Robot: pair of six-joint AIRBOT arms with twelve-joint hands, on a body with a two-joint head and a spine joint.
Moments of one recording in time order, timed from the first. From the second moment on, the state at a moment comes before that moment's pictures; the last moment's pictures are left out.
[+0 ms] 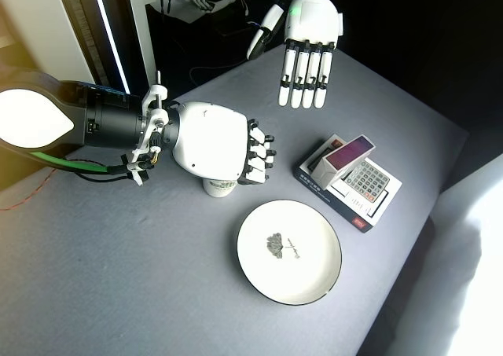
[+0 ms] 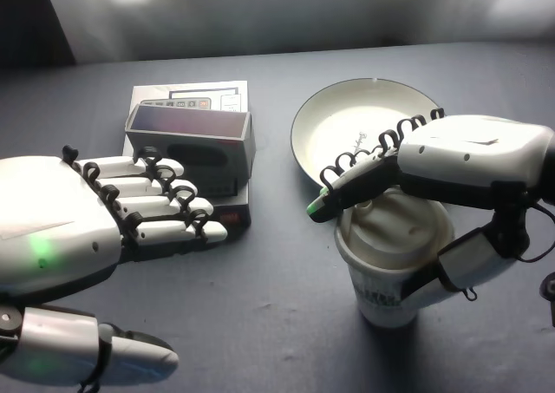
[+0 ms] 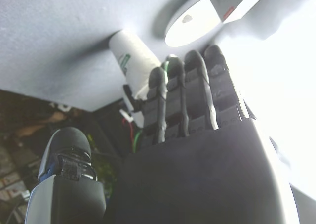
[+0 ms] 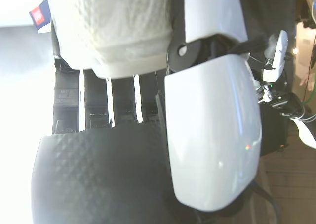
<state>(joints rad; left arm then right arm) 0.46 -0.51 0.65 0.56 -0.46 0.59 -0.27 -0.93 0.90 -0.59 0.30 -0.06</state>
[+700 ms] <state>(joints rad) 0.46 -0.51 0.65 0.56 -0.46 0.59 -0.13 -0.94 0.92 -0.50 0.31 -0.08</state>
